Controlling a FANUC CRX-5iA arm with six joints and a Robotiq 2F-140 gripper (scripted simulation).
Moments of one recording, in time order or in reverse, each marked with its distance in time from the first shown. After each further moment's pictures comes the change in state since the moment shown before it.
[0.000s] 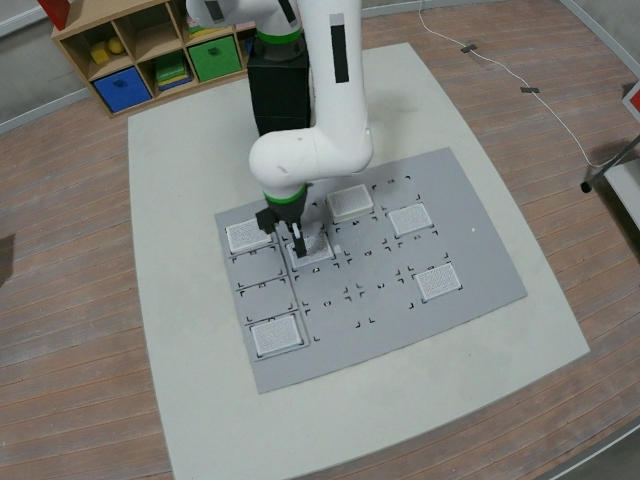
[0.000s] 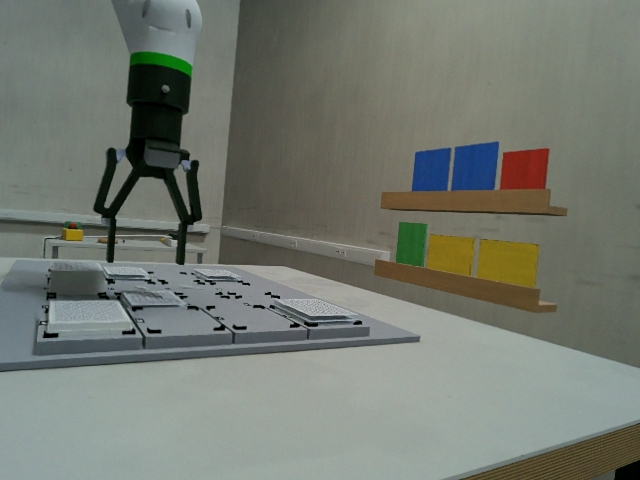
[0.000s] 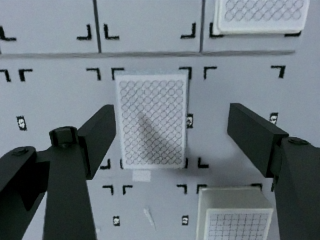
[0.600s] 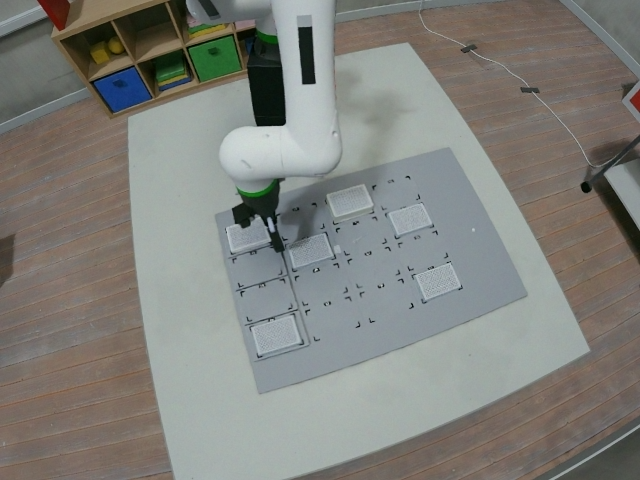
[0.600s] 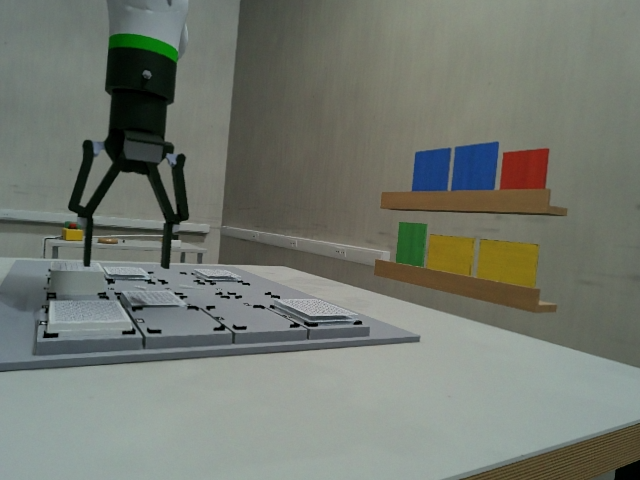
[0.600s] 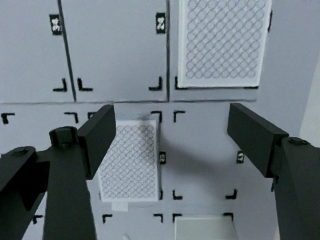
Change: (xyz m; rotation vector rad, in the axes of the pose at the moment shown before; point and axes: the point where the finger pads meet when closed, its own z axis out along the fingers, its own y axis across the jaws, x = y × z) arm 0.053 0.035 0.000 0.000 0.000 0.000
